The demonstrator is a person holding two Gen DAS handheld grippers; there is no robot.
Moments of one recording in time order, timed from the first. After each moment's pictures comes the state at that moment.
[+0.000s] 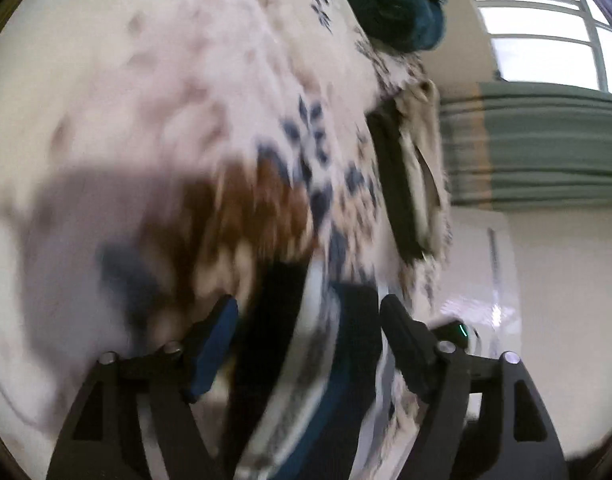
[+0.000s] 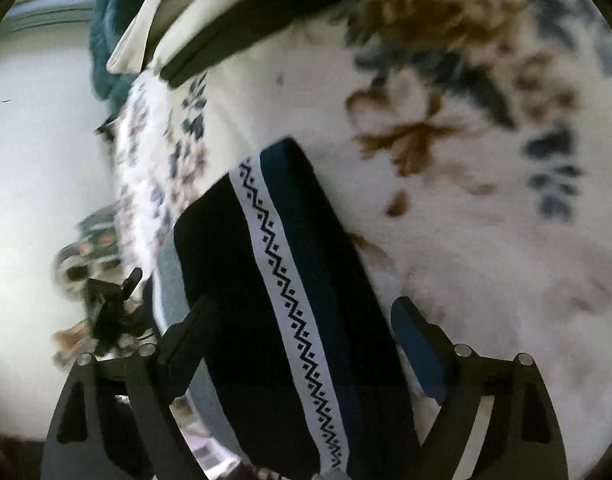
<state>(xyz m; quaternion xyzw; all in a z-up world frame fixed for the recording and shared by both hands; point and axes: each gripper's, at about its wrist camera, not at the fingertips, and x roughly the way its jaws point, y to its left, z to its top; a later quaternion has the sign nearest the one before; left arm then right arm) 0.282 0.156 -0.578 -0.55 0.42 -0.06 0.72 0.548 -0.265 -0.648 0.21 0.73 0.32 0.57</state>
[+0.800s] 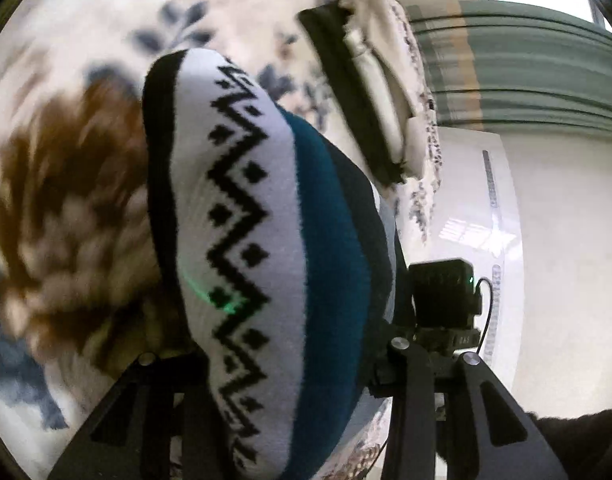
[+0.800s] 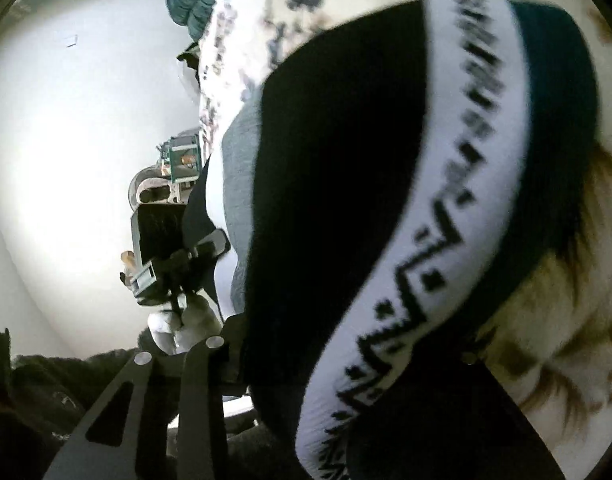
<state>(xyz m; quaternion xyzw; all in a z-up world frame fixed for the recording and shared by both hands) 0.353 0.098 -0.545 -0.49 0.50 -0.16 0.70 0.502 -0.192 -0.636 0.25 0.71 0.46 0.47</state>
